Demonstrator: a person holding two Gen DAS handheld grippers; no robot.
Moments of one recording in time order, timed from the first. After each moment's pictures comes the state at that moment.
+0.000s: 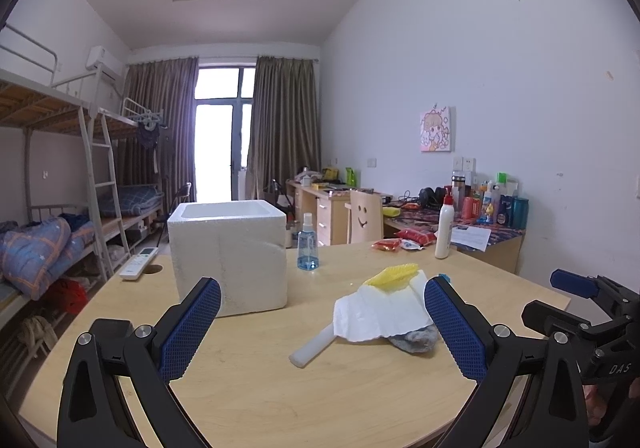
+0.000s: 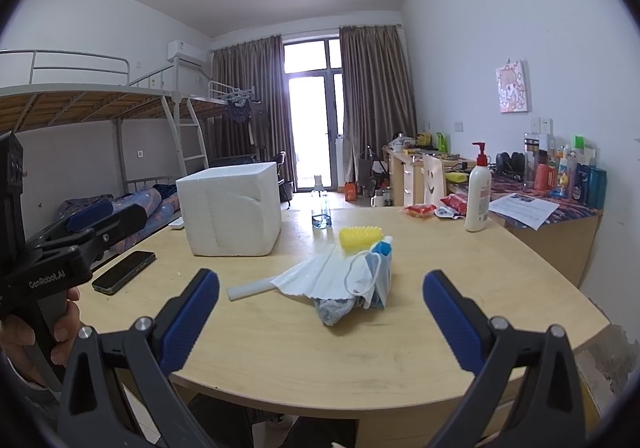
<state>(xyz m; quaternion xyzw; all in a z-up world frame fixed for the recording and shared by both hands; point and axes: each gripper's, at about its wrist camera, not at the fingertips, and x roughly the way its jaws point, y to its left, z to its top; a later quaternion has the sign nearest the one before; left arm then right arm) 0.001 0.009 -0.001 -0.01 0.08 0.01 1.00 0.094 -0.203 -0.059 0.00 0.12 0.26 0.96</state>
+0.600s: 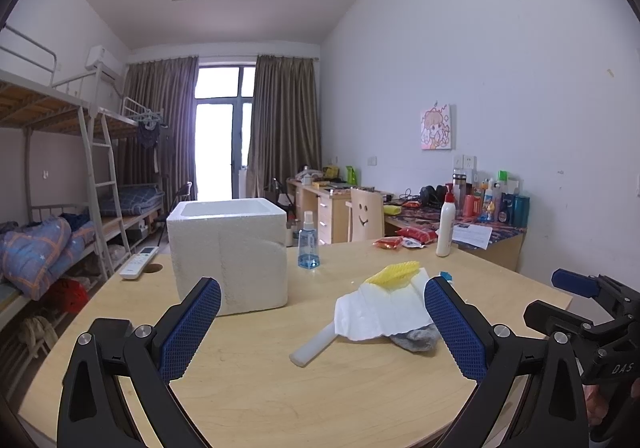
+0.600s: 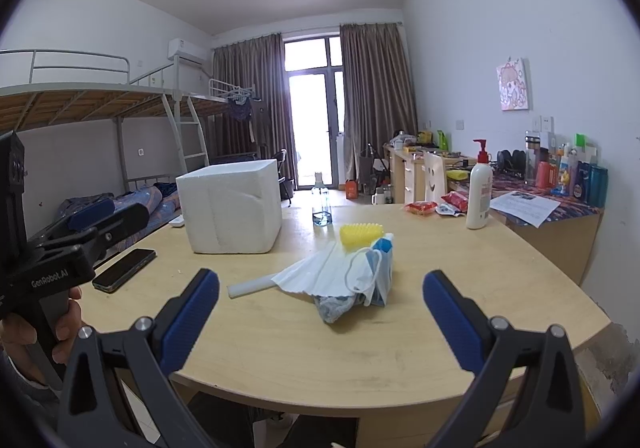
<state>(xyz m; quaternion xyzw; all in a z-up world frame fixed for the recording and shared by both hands) 0.001 0.009 -0.002 -0.01 0.08 0.02 1.00 0.096 -0.203 -0.062 0.00 0.13 0.27 0.96</state>
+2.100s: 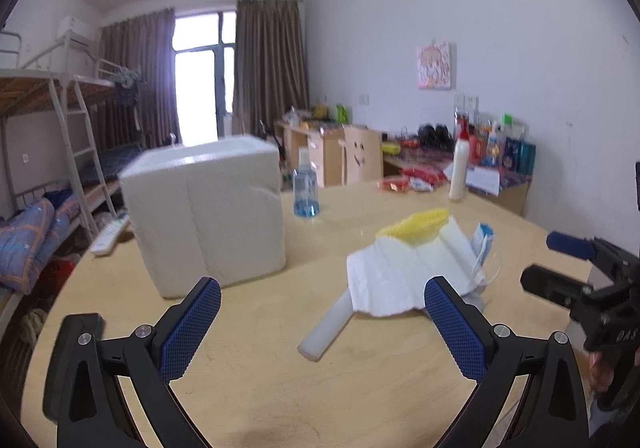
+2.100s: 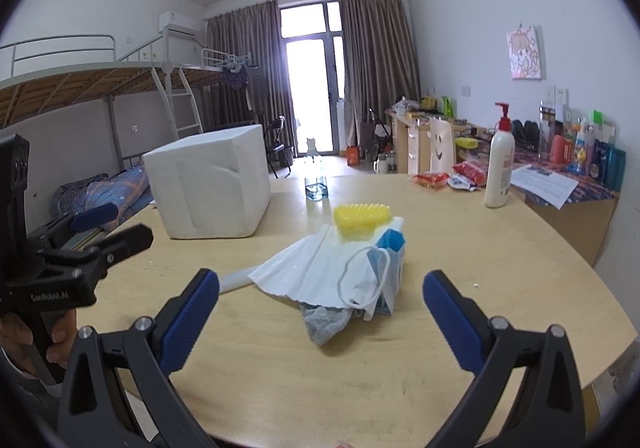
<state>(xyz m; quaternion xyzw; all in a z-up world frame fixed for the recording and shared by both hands) 0.098 0.030 -0.029 0.01 0.21 -0.01 0.98 0.170 -0.181 -0.073 -0.01 0.19 0.27 0.94</state>
